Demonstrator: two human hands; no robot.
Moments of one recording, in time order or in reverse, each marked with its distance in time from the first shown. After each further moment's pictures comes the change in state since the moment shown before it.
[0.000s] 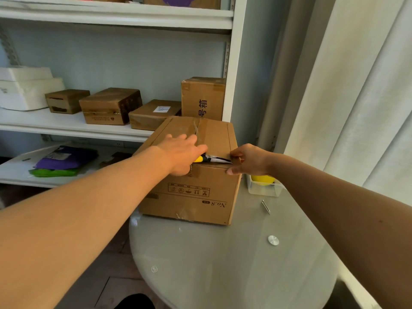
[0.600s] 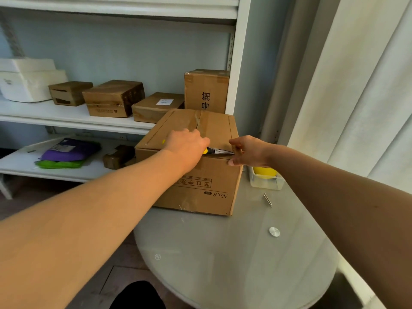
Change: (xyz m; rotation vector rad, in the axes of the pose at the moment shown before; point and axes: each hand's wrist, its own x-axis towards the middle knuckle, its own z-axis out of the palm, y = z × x) left_hand -0.003 0.023 0.013 0.040 0.190 -0.177; right_hand -0.001 -0.008 0.006 -0.044 0.014 0.012
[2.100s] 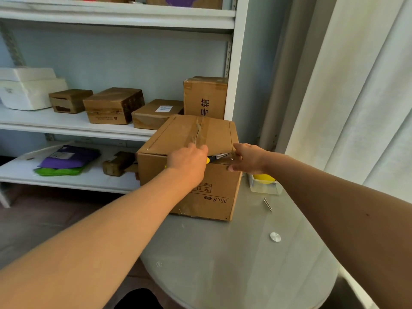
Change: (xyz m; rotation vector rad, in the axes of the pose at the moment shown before) left_hand -0.012 0.015 0.005 -0.191 -0.064 -0.153; right_hand 0.001 -0.001 0.005 -0.123 0.027 0.041
